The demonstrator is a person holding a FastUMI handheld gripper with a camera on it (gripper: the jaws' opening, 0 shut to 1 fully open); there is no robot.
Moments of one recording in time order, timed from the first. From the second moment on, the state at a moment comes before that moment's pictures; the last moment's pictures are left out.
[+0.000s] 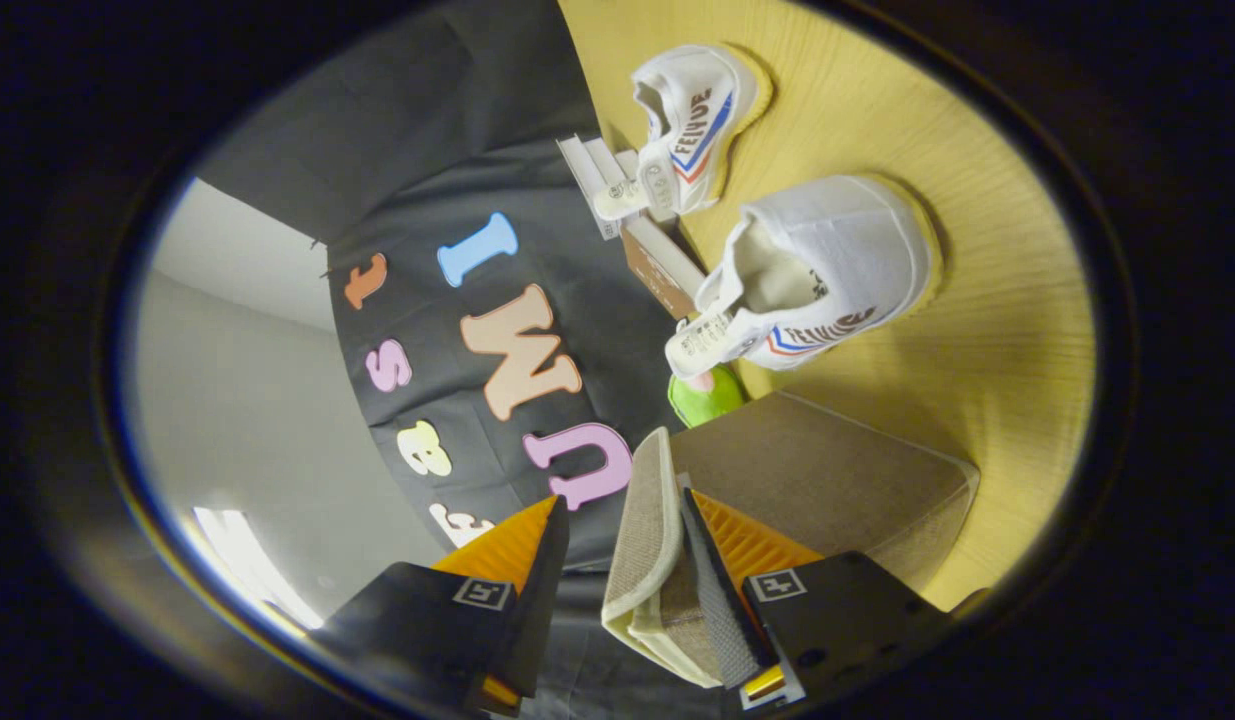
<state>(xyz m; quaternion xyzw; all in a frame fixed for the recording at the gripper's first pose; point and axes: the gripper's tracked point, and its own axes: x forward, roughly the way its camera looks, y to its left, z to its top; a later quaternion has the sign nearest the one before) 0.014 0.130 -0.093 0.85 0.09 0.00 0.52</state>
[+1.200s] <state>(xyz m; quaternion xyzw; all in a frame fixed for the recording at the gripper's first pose) 0.025 0.171 0.063 0.79 0.04 0.14 0.59</state>
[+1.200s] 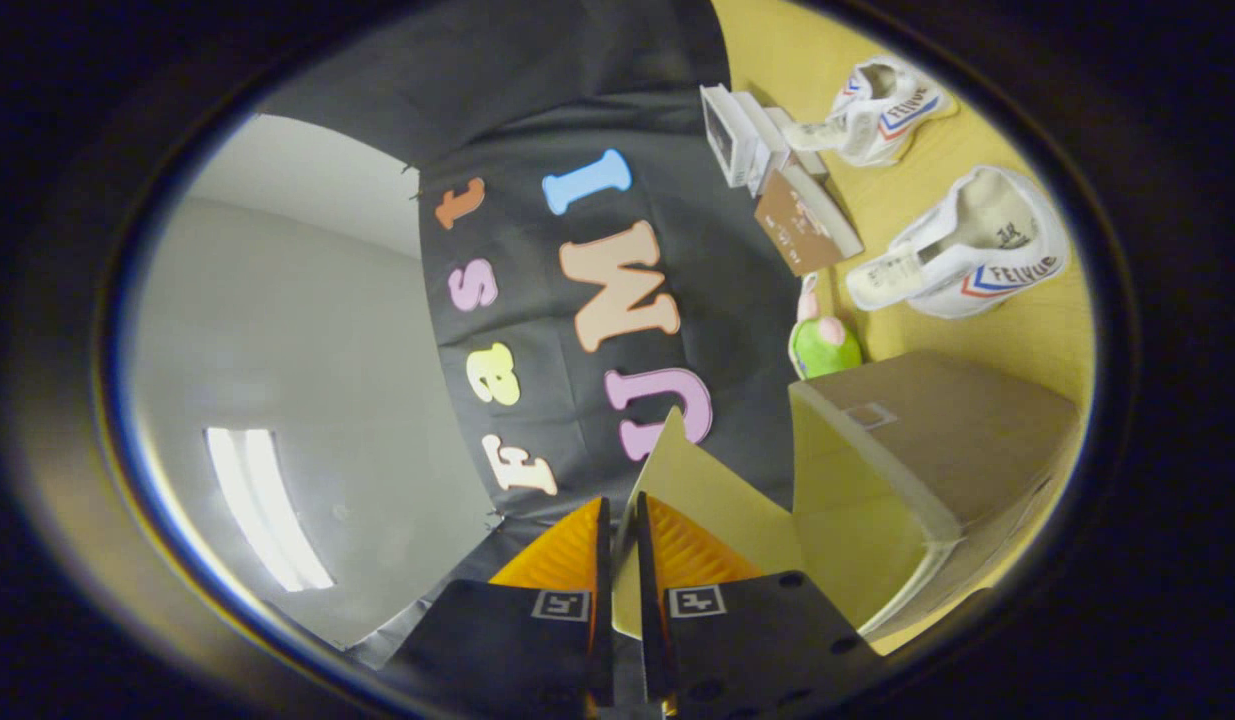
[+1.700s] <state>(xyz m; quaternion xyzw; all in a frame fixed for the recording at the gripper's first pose) 0.010 0.298 0.112 0.70 0.12 0.25 0.66</state>
